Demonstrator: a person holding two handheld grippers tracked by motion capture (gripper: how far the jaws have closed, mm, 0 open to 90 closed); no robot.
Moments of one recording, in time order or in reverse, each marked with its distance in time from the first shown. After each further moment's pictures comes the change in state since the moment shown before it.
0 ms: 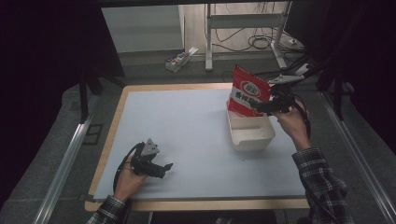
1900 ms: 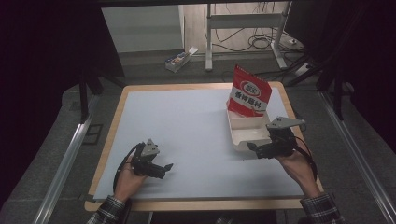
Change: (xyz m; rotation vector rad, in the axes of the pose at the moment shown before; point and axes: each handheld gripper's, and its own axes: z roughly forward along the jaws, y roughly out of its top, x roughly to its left) left arm -0.001 0.000 0.000 -0.003 -0.002 0.004; right arm 0.074 -0.085 -0.048 0.033 0.097 -0.080
